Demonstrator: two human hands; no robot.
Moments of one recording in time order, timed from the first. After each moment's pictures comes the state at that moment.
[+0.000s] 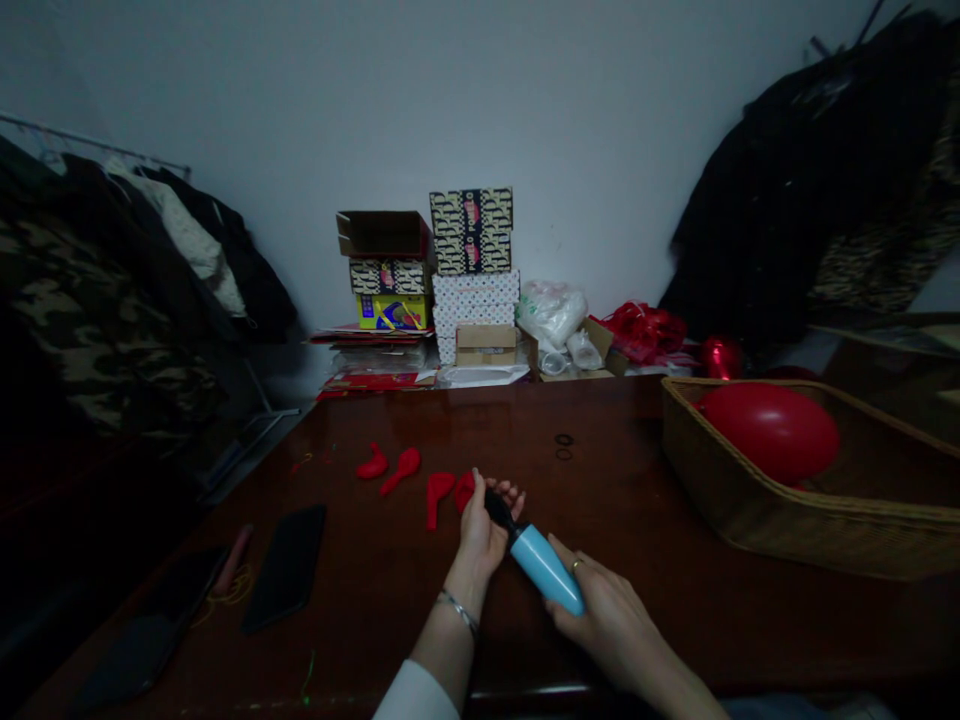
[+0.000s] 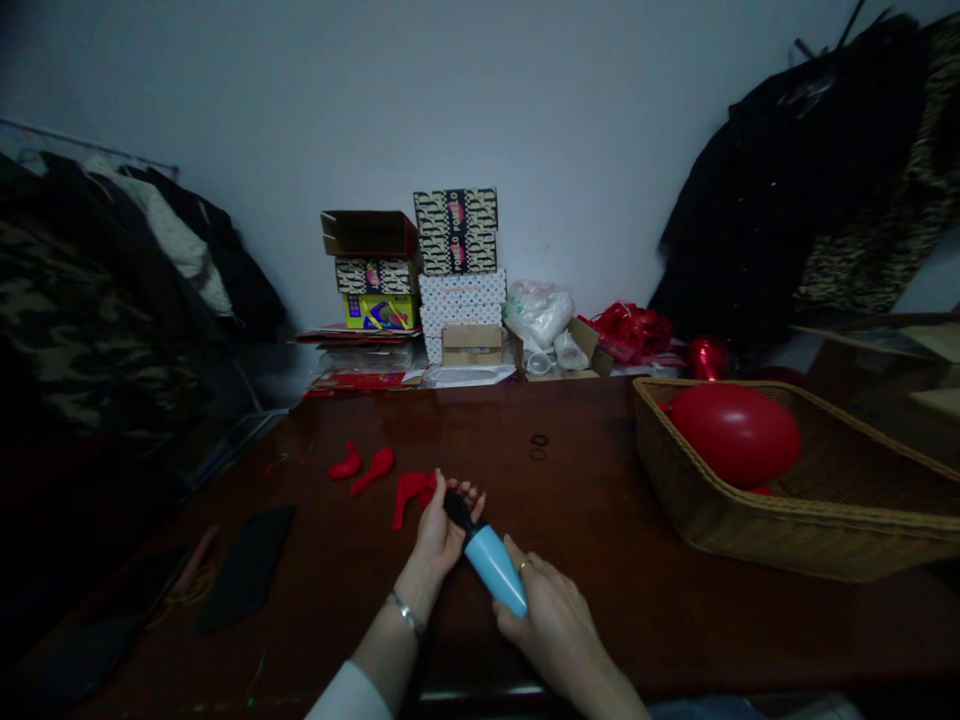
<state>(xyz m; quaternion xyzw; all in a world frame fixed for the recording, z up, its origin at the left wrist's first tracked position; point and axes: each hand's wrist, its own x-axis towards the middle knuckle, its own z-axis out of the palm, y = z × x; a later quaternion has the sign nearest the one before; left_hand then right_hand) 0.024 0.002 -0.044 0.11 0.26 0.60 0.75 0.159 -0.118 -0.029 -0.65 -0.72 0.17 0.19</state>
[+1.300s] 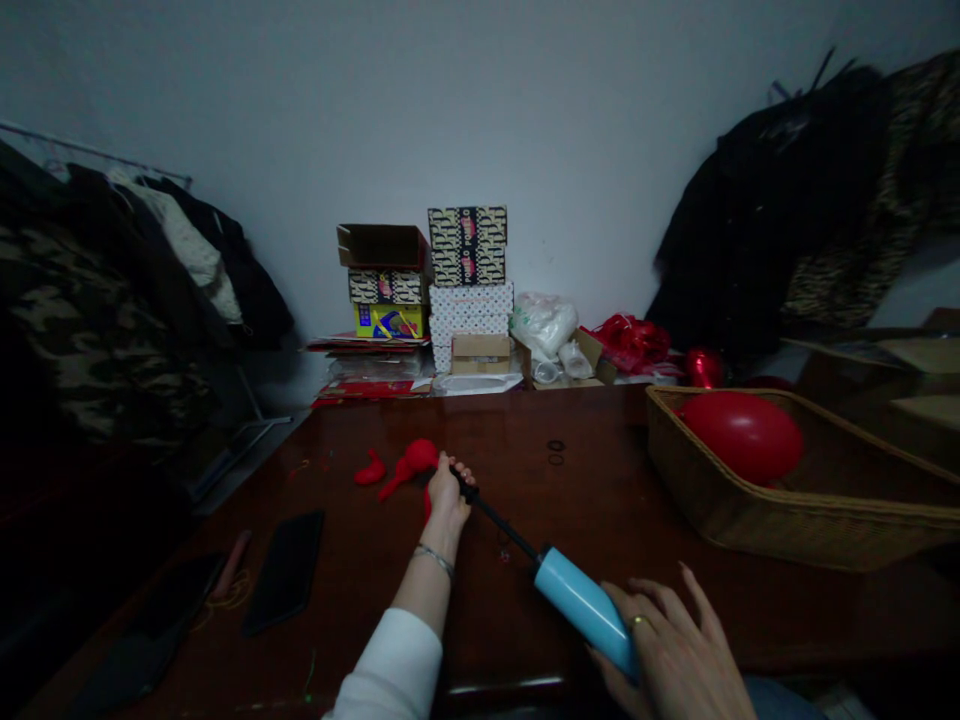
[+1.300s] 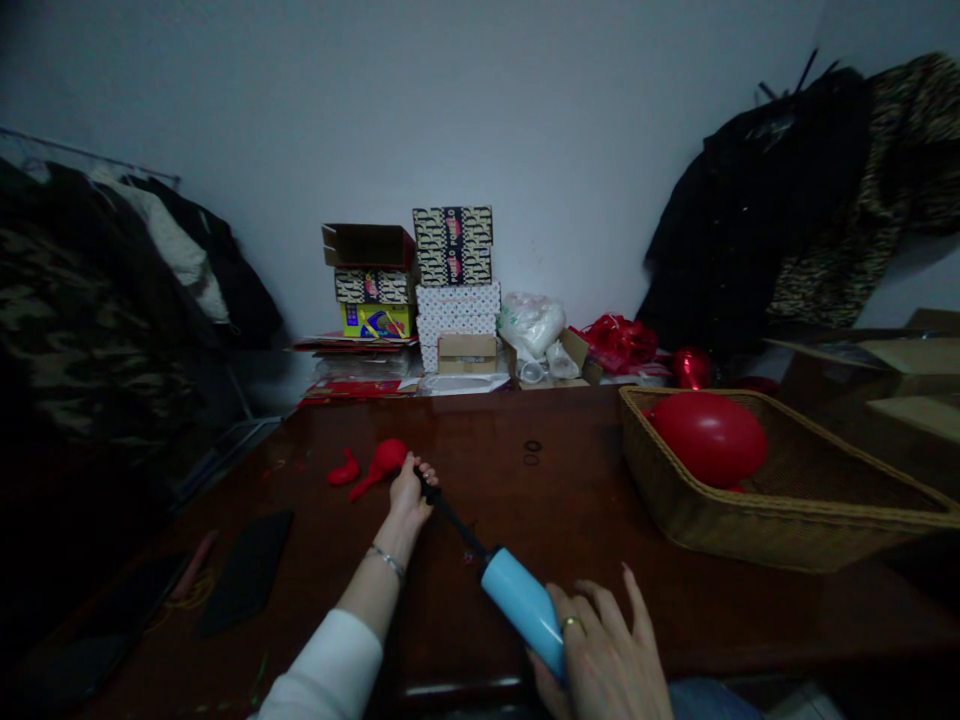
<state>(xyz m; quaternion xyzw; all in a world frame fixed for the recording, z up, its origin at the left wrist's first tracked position) -0.009 0.049 -0.010 0.11 0.32 0.68 0.66 0.190 -0.185 -0.013 -0.58 -0.75 -0.21 0.23</state>
